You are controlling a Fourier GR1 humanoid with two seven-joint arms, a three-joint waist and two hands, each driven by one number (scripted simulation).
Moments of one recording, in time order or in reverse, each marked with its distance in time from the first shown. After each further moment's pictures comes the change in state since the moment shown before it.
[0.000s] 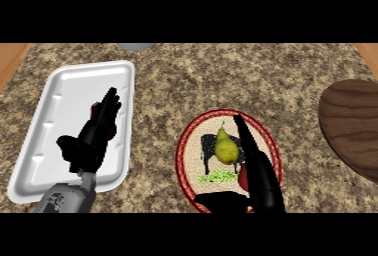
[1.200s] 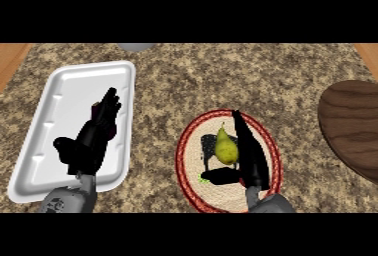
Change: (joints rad) left arm 0.028 -0.085 0.075 -0.062 -0.091 -0.078 0.053; right arm -0.133 0.013 -0.106 0.394 0.001 -0.072 -0.135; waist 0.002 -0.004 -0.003
